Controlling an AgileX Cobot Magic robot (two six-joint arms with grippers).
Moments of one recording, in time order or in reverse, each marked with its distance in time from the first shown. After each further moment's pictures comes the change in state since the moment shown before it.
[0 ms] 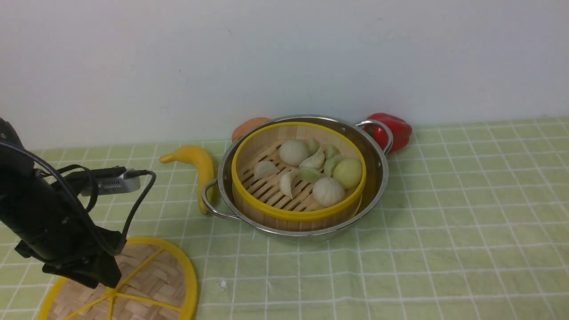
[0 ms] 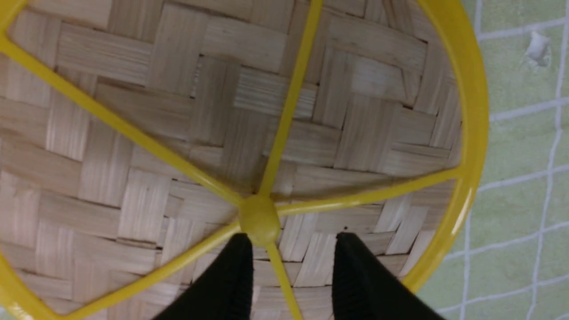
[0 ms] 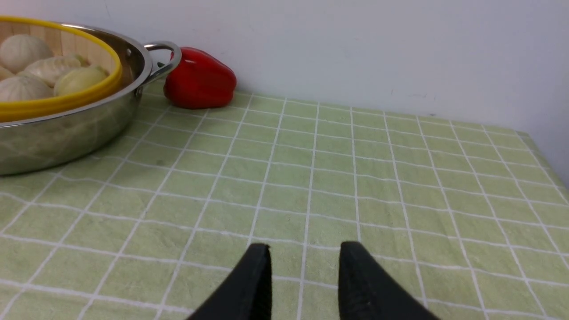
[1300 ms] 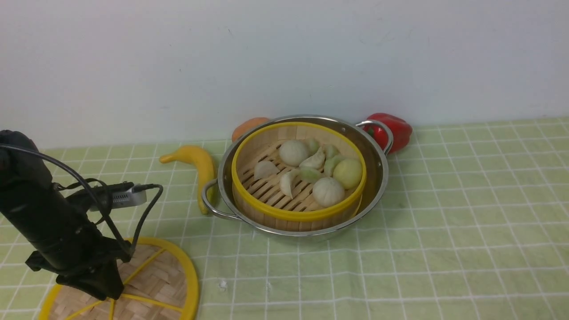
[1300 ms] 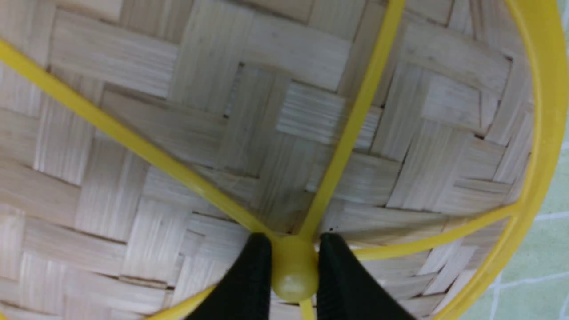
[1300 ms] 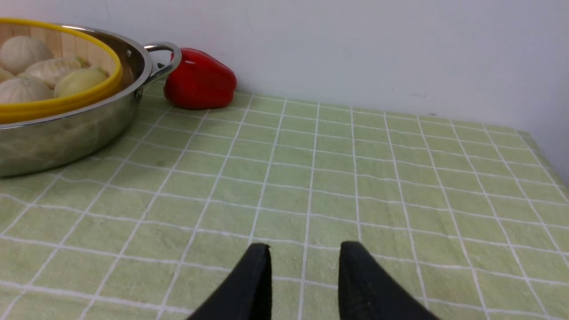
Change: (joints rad) right arm 0.000 0.000 0.000 0.000 0.000 0.000; left arm 0.000 0.097 -0.004 0.015 -0.034 -0.058
